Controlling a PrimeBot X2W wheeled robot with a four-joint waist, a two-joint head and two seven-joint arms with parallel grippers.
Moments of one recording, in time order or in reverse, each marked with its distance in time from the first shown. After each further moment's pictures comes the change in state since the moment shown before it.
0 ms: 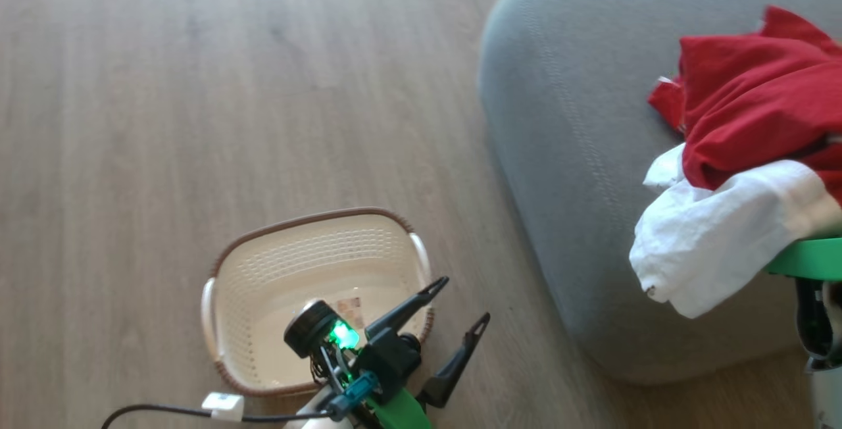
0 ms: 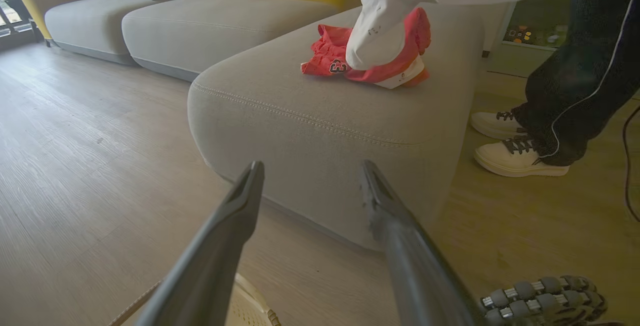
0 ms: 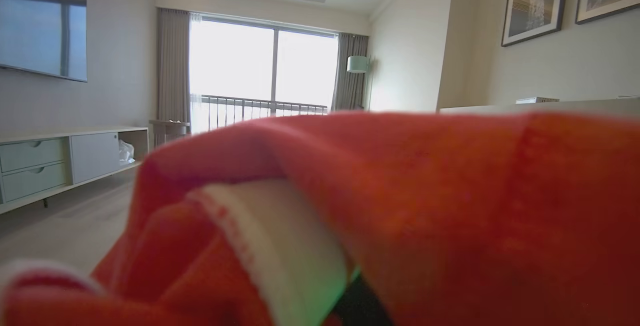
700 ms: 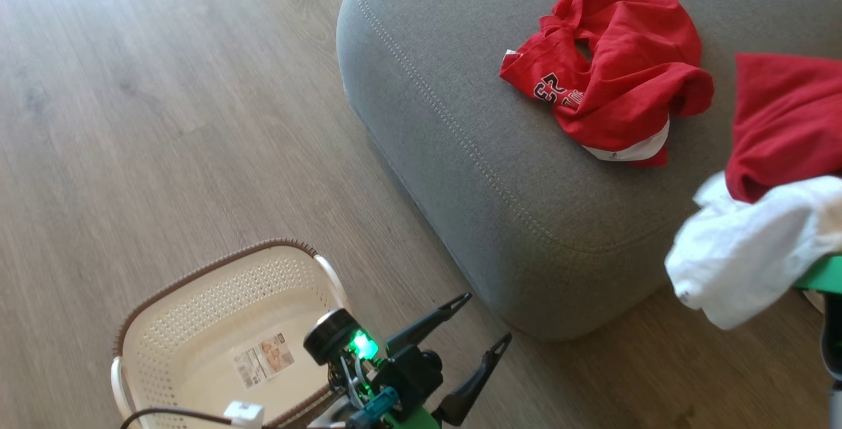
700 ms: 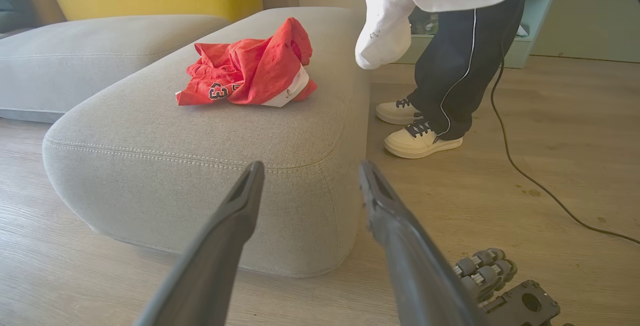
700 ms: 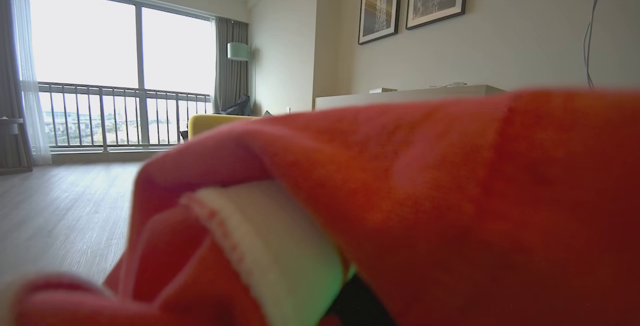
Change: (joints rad) left arm 0.003 -0.001 -0.056 -0.006 0.017 -0.007 0.000; right arm 0.046 0.030 -0.103 -0.006 -0.001 0.000 0.000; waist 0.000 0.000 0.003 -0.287
